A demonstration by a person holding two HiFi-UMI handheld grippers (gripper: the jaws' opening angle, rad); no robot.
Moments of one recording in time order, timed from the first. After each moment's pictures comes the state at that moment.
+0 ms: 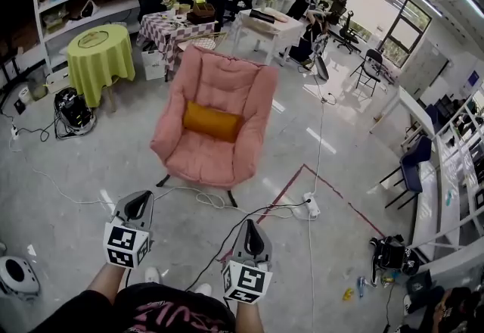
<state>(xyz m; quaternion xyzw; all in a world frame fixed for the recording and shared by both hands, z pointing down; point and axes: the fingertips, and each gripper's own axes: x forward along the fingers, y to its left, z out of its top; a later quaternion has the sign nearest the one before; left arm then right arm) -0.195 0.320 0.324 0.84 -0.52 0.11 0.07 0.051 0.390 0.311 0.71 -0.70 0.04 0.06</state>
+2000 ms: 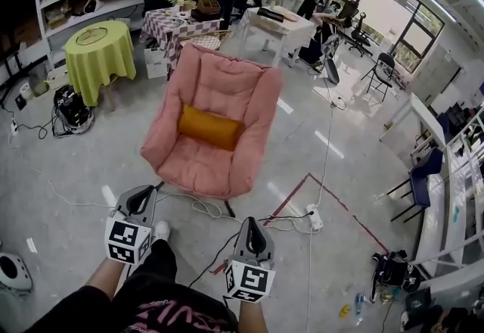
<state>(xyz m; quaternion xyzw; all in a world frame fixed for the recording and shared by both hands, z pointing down) -0.124 0.216 0.355 0.84 -0.53 0.12 0.05 0.118 0.280 0.345 0.68 -0.73 0.03 0.06</state>
